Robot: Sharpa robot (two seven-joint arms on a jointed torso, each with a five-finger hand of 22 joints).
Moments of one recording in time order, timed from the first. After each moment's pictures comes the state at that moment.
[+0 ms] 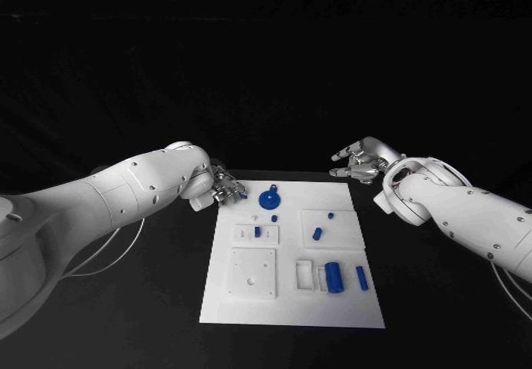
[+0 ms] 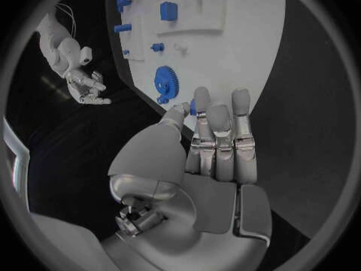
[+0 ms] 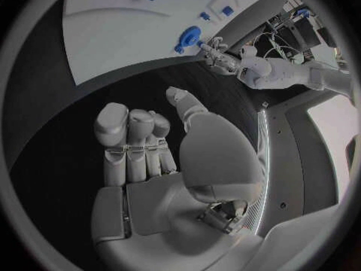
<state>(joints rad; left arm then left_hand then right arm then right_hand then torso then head) 1.40 -0.39 -0.17 0.79 -0.69 0.12 -0.44 1.20 0.11 0.04 -0.06 0.59 1.13 0.02 0.14 0.73 1.47 -0.05 0.38 0.12 1.32 -0.11 1.13 0.50 0.02 1.27 -0.13 0.31 1.31 1.09 -0.70 0.31 1.20 -1.28 -0.28 -0.09 1.27 -0.14 0.18 -0.07 0.53 1.00 0.11 0.06 0.06 1.27 0.00 0.98 1.16 1.43 -0.07 0.95 0.99 0.08 1.47 -0.09 0.88 1.31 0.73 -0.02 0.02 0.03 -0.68</state>
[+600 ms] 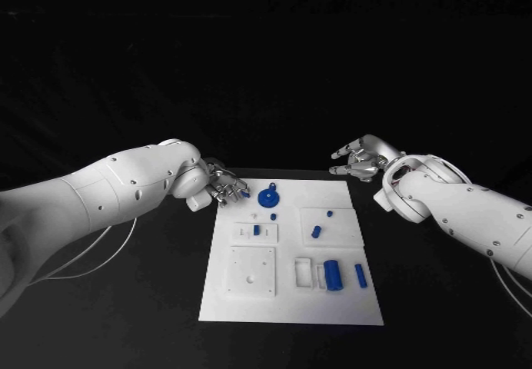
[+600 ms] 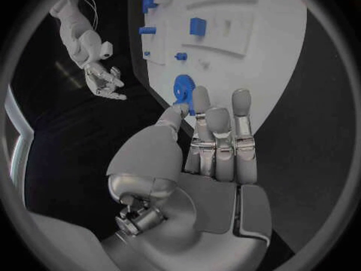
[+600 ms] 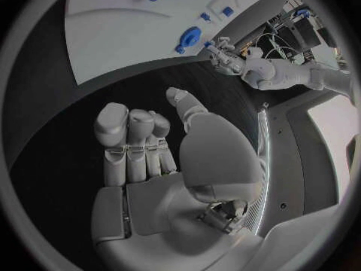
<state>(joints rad) 1.42 -0.47 -0.17 0.93 -0.56 0.12 -0.44 1.12 0.11 0.06 -0.12 0.72 1.15 0.04 0.13 0.83 1.47 -0.05 0.45 0.13 1.35 -0.12 1.14 0.52 0.02 1.27 -0.13 0.37 1.31 1.09 -0.71 0.30 1.21 -1.28 -0.28 -0.10 1.27 -0.14 0.18 -0.07 0.53 1.00 0.11 0.06 0.06 1.27 0.00 0.98 1.16 1.43 -0.07 0.95 0.99 0.08 1.47 -0.09 0.88 1.31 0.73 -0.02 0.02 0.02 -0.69</state>
